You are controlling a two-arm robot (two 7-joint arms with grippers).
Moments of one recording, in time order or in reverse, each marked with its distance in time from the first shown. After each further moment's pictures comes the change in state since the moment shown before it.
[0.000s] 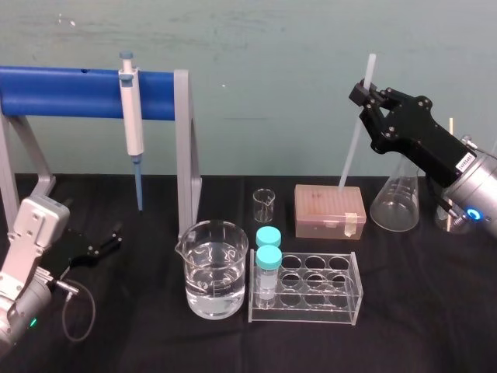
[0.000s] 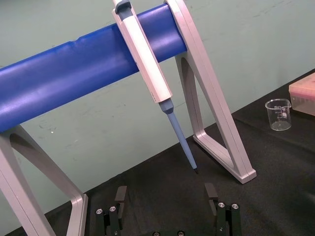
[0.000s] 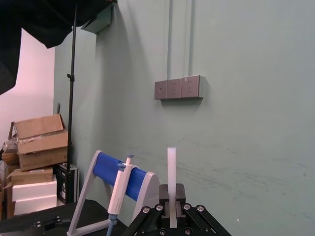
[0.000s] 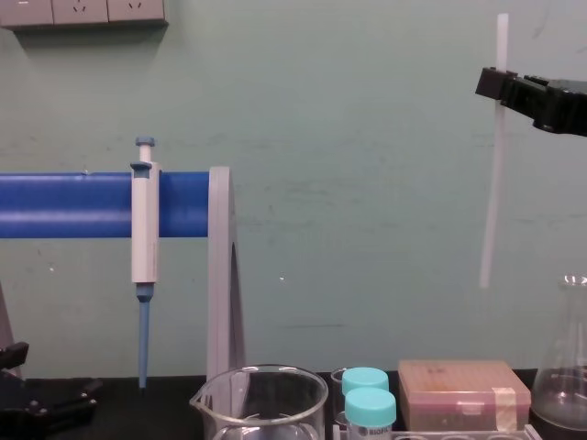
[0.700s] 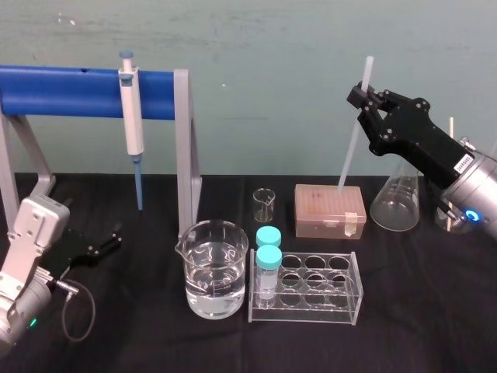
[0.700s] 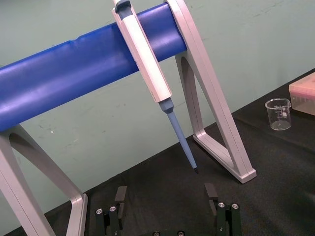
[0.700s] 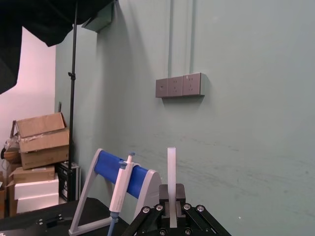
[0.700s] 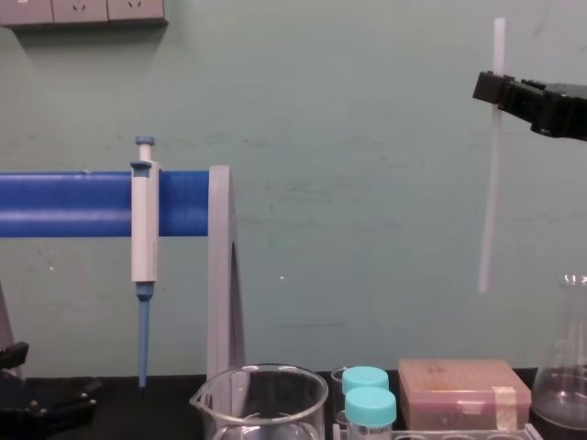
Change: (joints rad) left arm 0.000 0.000 0.000 0.000 0.000 0.000 0.000; right arm 0.001 0.001 -0.005 0.002 0.001 0.003 0.002
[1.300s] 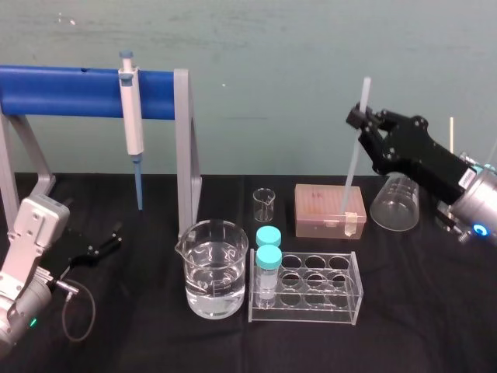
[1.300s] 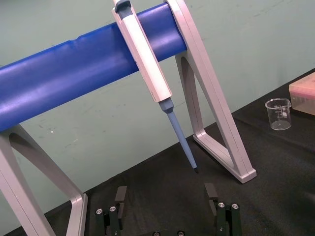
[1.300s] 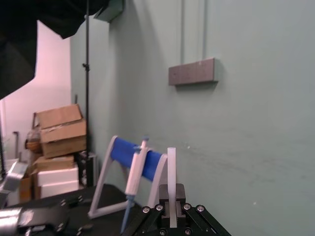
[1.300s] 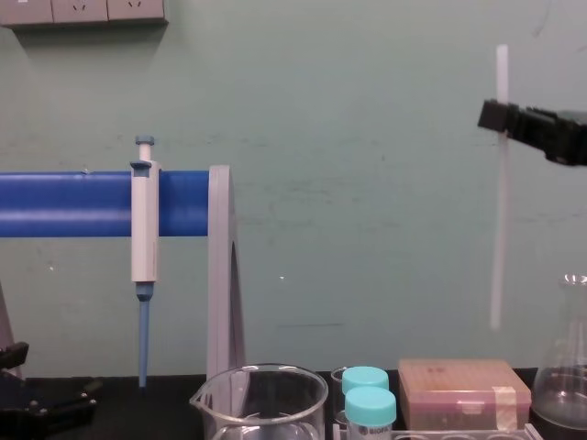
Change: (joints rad) left arm 0.000 0.000 0.000 0.000 0.000 0.000 0.000; right arm -0.015 0.039 -0.010 0.010 0.043 0.023 0.069
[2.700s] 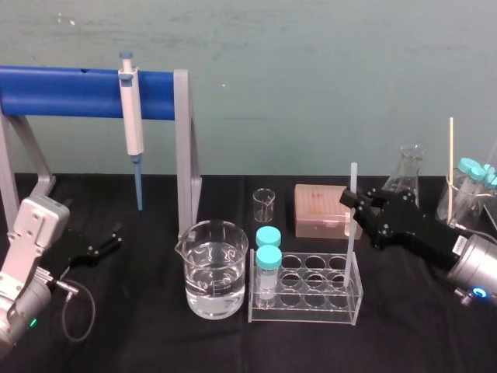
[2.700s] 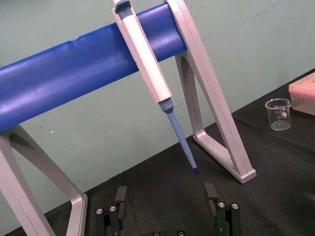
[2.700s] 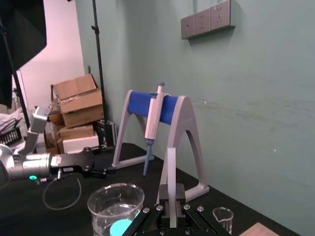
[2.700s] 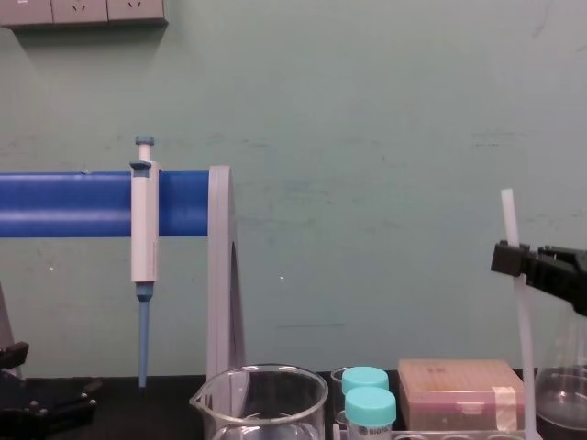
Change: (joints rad) left arm 0.000 0.000 0.000 0.000 0.000 0.000 0.000; right arm -0.083 0.062 -0.065 0.072 0.025 -0.025 0.084
